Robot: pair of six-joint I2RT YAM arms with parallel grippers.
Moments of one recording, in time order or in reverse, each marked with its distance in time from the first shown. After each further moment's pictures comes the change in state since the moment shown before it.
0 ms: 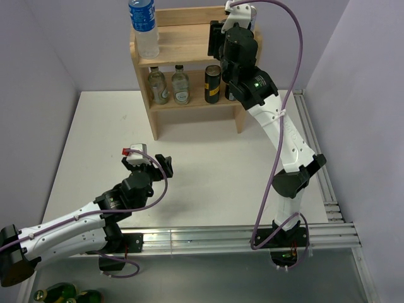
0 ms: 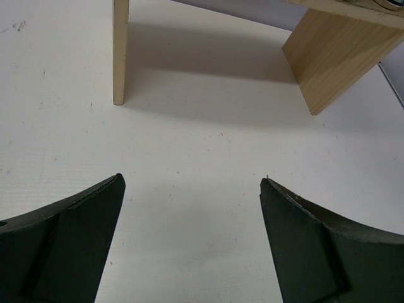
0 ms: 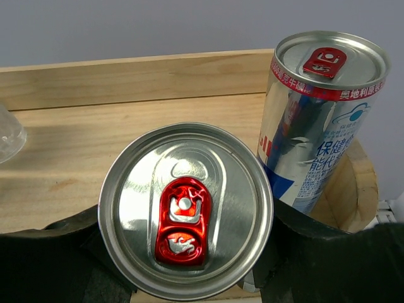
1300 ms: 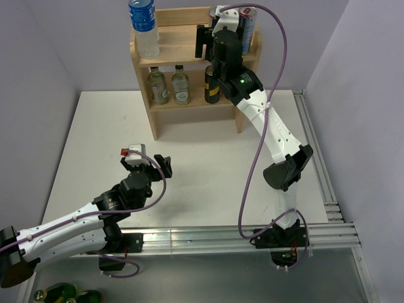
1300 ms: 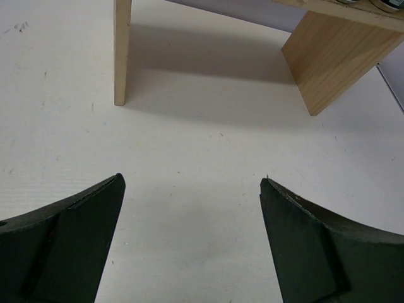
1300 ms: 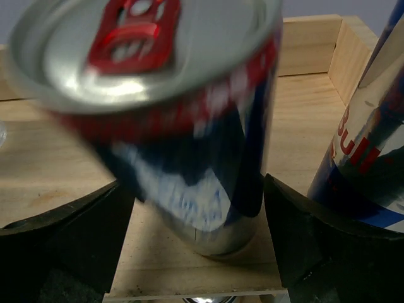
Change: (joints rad) left arm 0.000 -0.020 -0.001 -0.014 0.000 0.000; right arm -0.027 0.116 0.007 0.064 -0.052 0.060
